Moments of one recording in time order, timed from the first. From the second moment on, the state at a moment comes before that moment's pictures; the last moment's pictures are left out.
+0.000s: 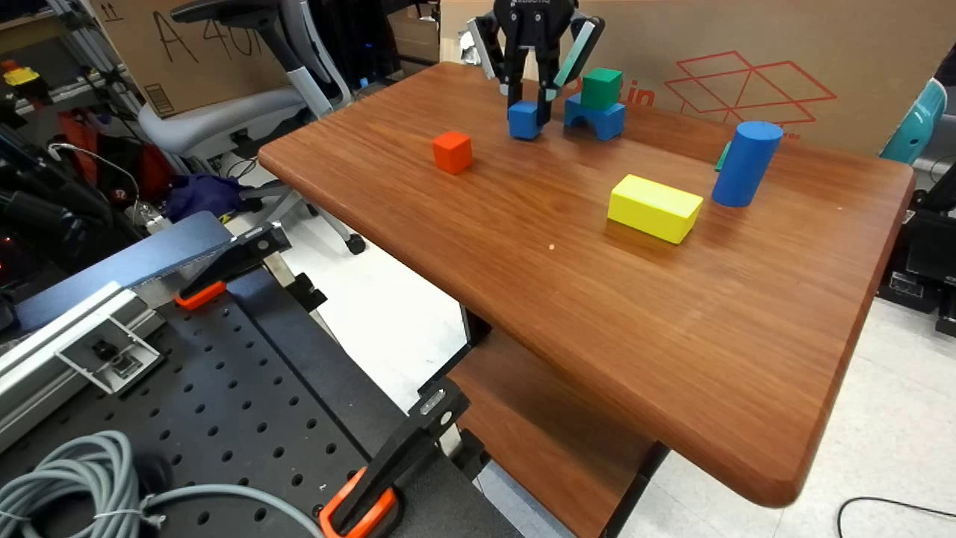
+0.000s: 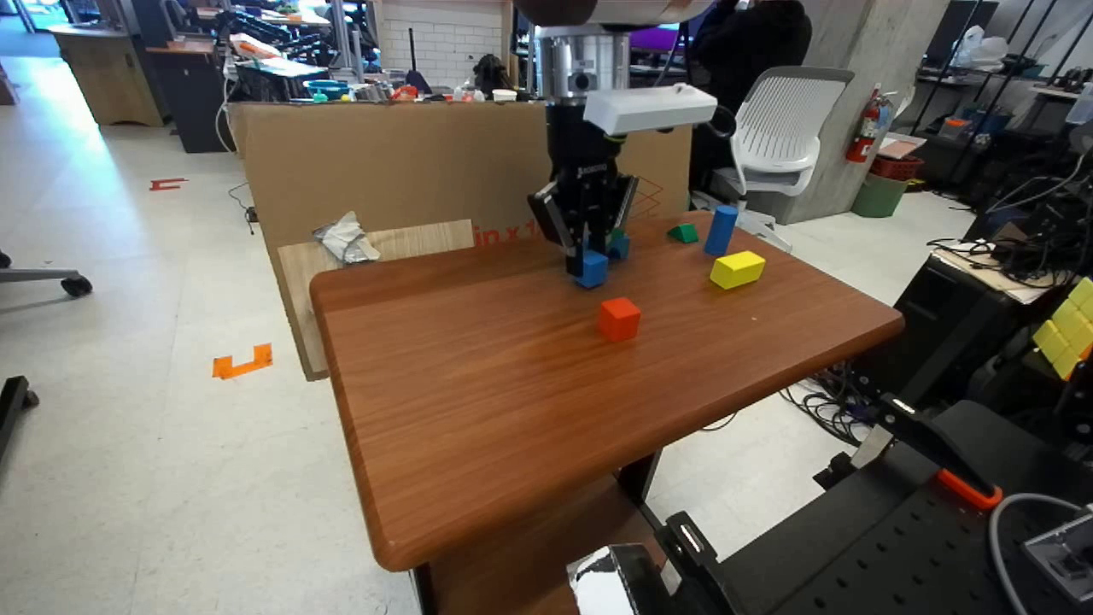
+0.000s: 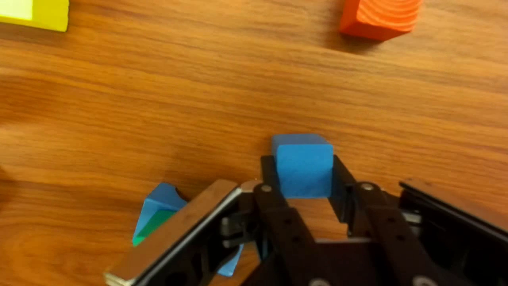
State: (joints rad) arm 0.07 0.72 0.03 -1.63 -0.11 2.19 -0.07
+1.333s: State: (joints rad) arm 0.07 0.45 0.06 -1.91 -0.08 2.32 -0.09
